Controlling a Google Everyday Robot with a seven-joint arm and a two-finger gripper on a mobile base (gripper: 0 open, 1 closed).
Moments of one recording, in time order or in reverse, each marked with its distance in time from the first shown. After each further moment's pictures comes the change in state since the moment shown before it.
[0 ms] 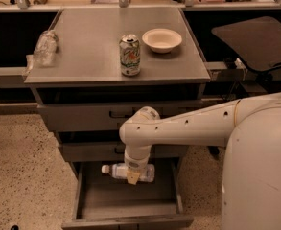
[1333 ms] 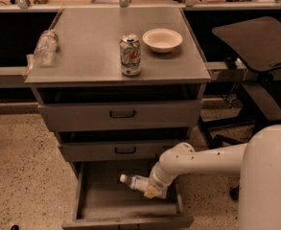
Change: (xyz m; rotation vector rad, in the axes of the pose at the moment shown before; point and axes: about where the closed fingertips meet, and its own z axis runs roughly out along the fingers) arm 0.078 -0.028 0.134 -0.006 -0.241 0.071
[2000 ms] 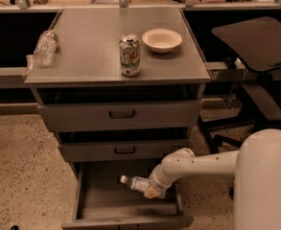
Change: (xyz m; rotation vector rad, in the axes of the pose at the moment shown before) arm 0.003 -0.013 0.033 0.004 -0.050 -0.033
